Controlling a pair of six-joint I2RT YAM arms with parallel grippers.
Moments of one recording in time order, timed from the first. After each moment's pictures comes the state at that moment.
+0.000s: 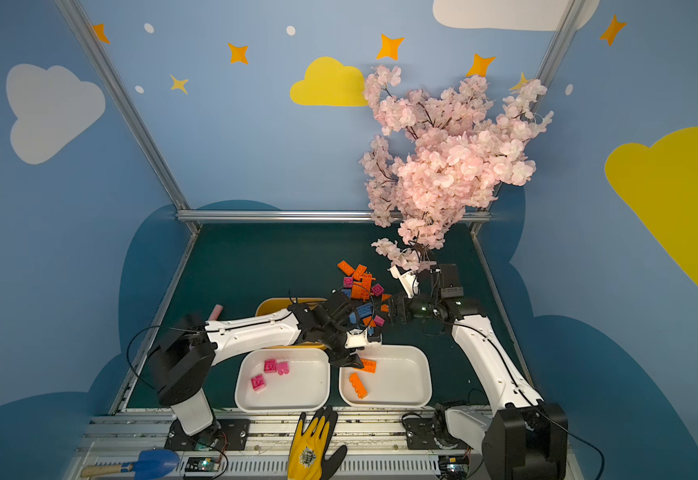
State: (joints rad) left arm -0.96 1.78 1.19 -0.45 0.47 0.50; right arm 0.18 1.16 0.89 -0.60 -0.82 -0.09
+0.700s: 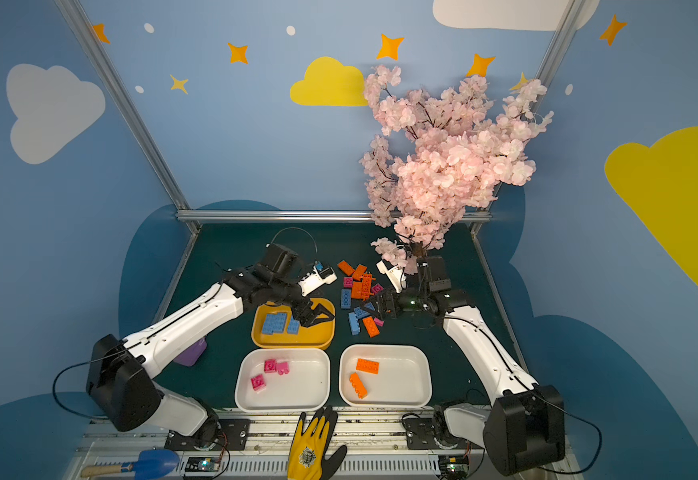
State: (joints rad) left arm -0.55 1.48 1.26 -0.66 0.56 0.28; right arm 0.33 1.25 0.97 -0.53 -0.79 -0.05
